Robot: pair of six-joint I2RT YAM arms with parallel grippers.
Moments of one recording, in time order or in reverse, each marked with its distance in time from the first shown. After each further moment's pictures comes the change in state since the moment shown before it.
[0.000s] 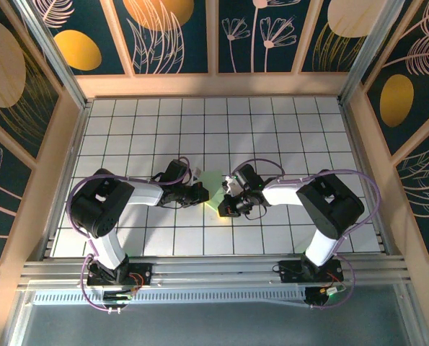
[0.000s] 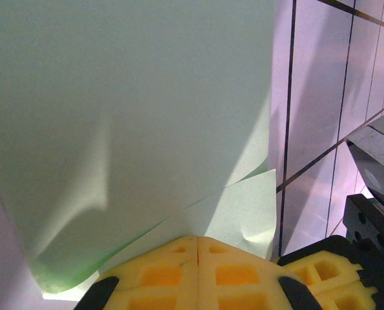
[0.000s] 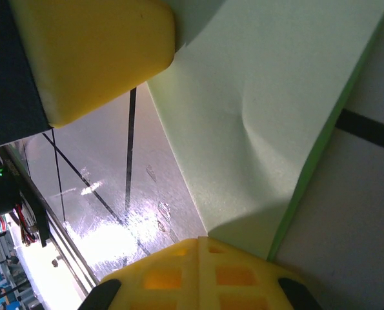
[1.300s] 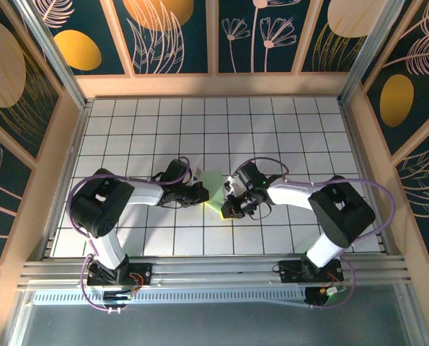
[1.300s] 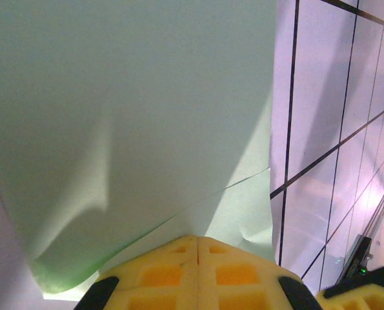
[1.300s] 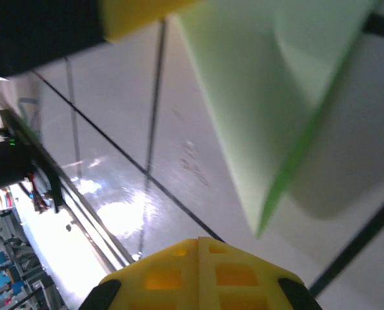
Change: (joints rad) left arm -0.001 0.001 0.008 -0.015 -0.005 0.000; right arm -0.011 -0.098 0.024 -0.177 -0.043 -0.053
